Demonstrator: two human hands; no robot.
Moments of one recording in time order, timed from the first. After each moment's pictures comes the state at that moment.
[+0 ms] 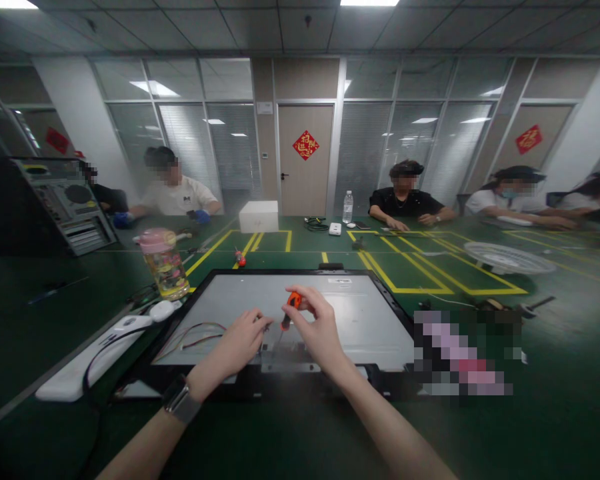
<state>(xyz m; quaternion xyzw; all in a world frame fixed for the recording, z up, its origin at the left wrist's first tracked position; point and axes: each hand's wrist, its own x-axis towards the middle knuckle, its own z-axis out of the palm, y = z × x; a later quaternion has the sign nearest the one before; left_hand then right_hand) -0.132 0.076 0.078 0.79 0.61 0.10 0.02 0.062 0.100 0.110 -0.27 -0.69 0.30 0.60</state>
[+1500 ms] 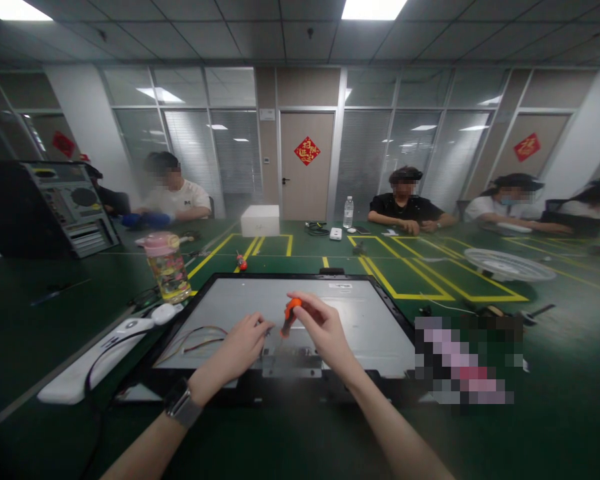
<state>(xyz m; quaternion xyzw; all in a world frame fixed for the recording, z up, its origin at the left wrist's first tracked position) -0.133 0.076 0.077 0.79 0.60 0.10 0.00 0.073 0.103 0.111 -0.22 -0.69 0.43 0.55</state>
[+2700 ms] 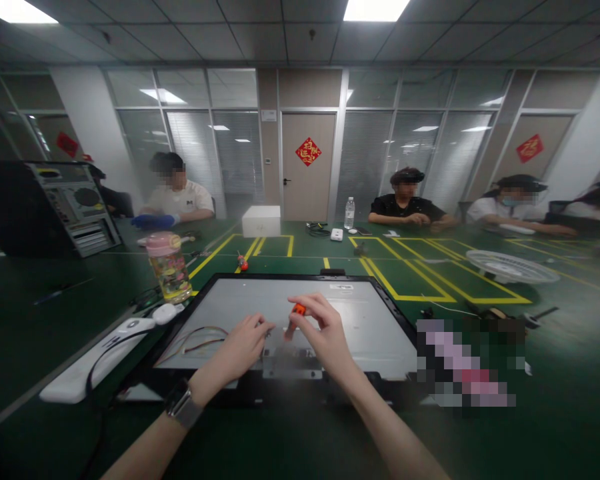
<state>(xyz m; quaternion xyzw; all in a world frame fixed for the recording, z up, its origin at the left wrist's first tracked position) -0.132 0.076 0.076 0.79 0.61 0.10 0.01 0.073 0.098 0.114 -0.22 -0.70 0.35 0.58</state>
